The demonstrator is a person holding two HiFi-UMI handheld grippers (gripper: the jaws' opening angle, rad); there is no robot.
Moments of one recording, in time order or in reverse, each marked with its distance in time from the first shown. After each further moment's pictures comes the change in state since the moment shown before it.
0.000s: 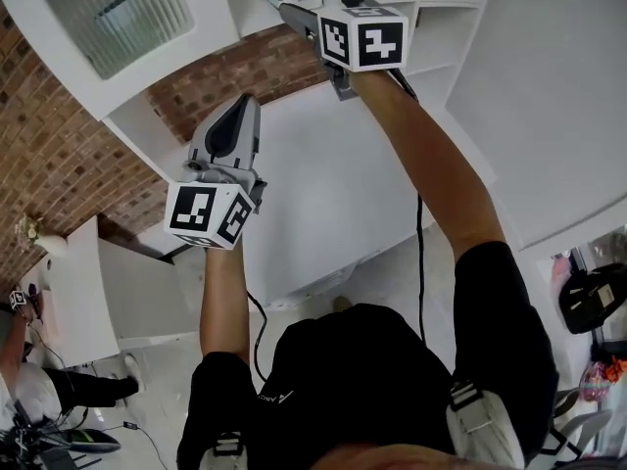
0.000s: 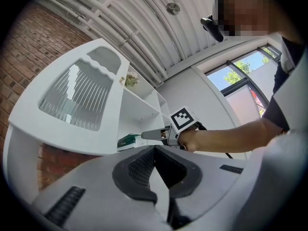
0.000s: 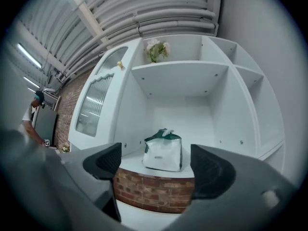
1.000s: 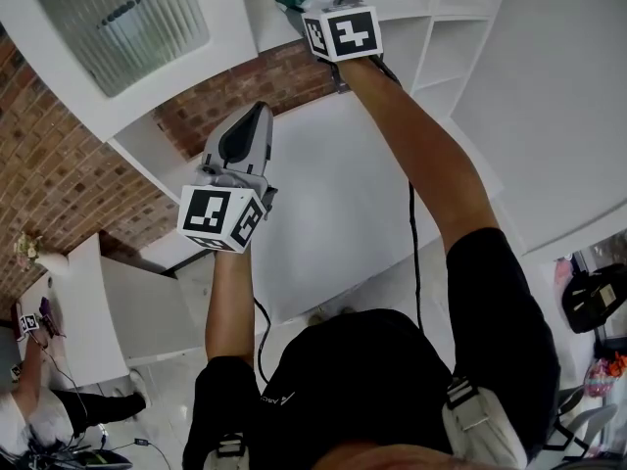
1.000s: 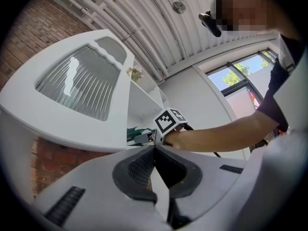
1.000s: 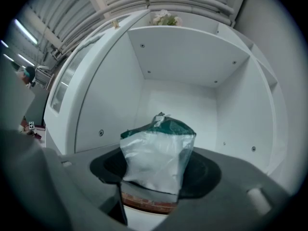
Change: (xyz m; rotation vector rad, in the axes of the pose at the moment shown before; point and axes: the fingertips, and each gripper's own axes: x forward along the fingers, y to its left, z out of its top) left arm 0.019 0.051 -0.025 -0.024 0.017 -0.044; right arm 0.095 -0.012 -0.024 -0.129 0.135 -0.112
